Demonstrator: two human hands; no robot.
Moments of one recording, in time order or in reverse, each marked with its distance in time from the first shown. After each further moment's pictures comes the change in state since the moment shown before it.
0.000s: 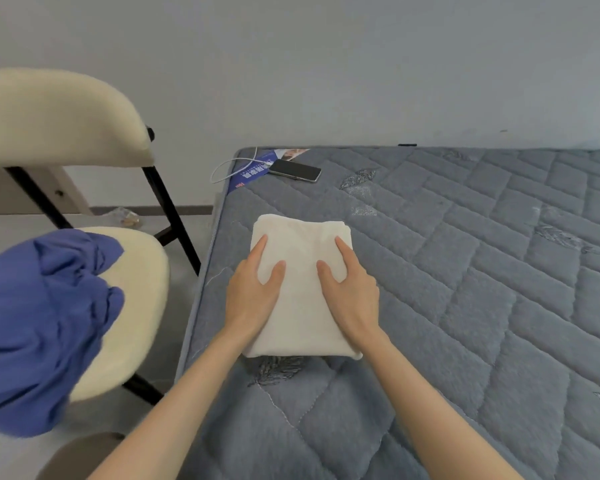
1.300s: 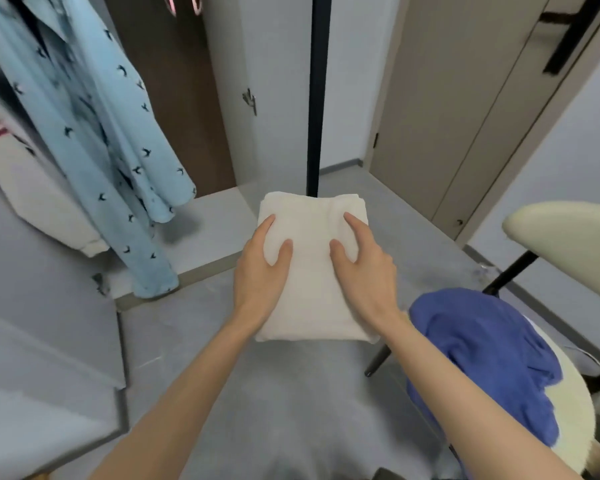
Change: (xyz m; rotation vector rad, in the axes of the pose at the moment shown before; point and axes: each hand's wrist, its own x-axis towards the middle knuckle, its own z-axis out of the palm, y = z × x) left_hand -0.243 -0.167 -0.695 0.022 1.057 -0.500; right_hand -0.416 -0.514 0.381 0.022 -0.905 -0.789
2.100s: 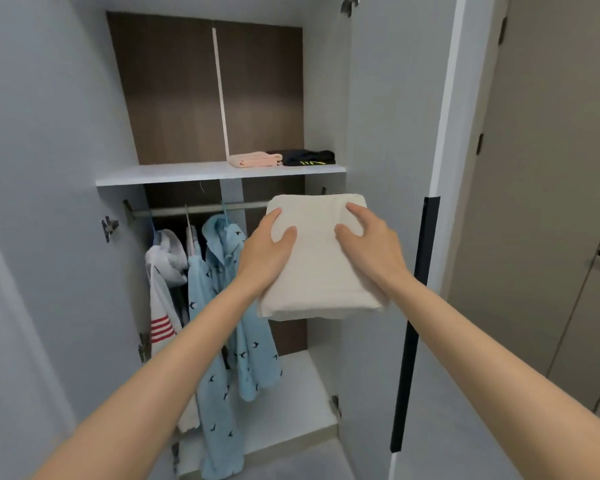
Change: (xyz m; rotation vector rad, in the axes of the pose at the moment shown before) left_hand 0.207 0.295 -0.332 0.063 0.191 0.228; right_hand 0.143 -0.455 -0.076 0.149 0.002 -0.463
